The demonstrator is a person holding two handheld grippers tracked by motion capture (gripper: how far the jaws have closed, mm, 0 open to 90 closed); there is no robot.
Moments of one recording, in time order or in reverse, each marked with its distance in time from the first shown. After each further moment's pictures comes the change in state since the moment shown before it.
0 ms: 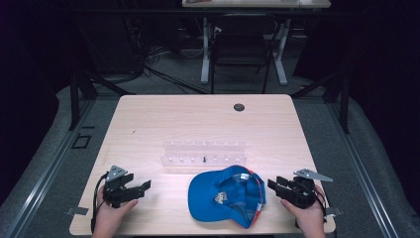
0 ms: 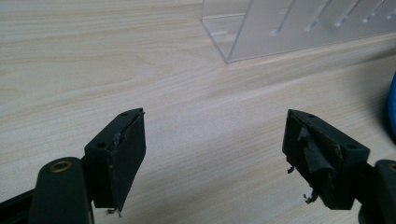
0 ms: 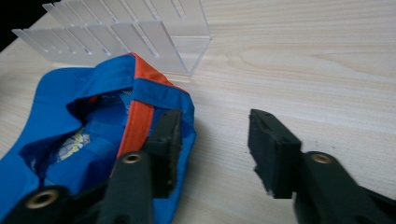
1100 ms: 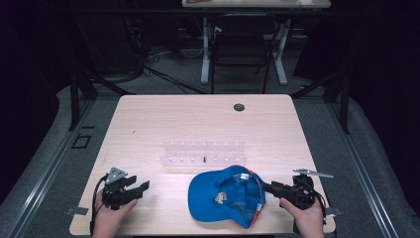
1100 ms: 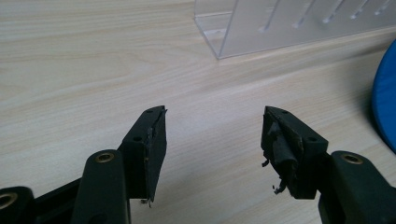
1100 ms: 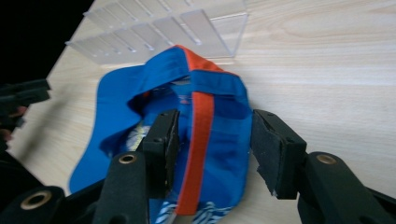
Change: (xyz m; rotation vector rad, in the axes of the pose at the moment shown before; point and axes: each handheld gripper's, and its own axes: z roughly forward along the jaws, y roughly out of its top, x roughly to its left) left arm -0.008 -0.001 -0.009 0.011 -0.004 0.006; right arm 0.018 0.012 -0.011 0.113 0.116 0.183
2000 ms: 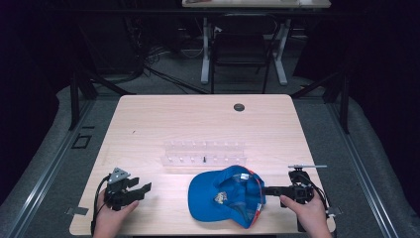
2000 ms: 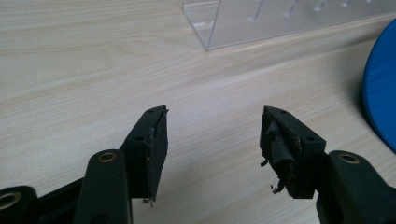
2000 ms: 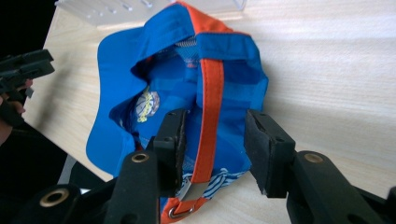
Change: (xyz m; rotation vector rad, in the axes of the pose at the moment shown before) left arm -0.004 0.000 0.002 0.035 -0.020 0.020; right arm 0.004 0.016 0.003 0.221 0.003 0.066
